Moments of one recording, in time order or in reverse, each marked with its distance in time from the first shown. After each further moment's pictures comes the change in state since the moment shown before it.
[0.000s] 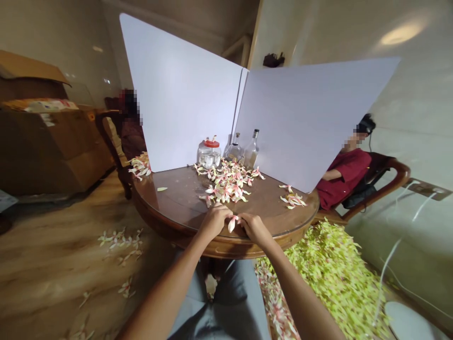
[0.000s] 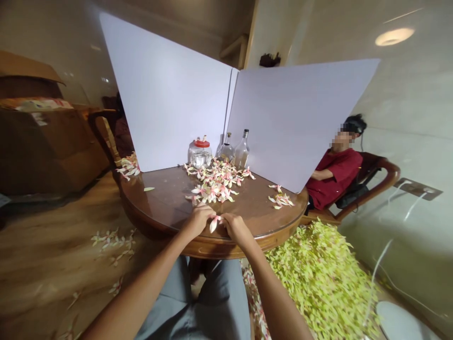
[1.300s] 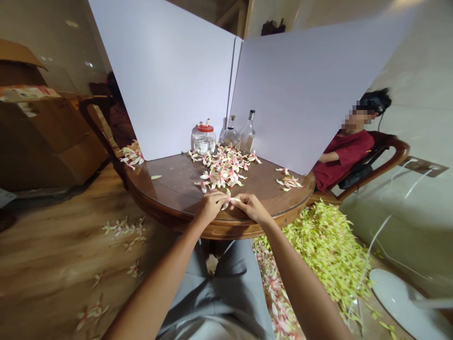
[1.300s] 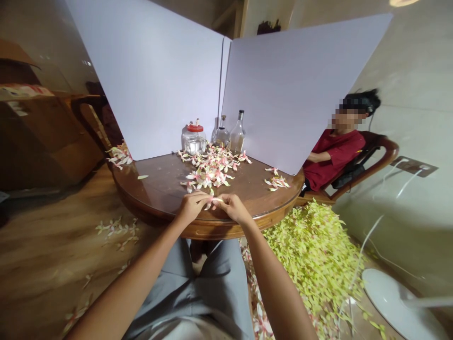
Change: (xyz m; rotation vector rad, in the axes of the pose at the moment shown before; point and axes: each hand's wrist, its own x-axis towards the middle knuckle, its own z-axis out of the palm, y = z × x) left_hand -0.003 0.009 0.000 -0.169 0.278 0.126; right_hand 0.009 0.000 -0.010 0.495 -0.091 0.096
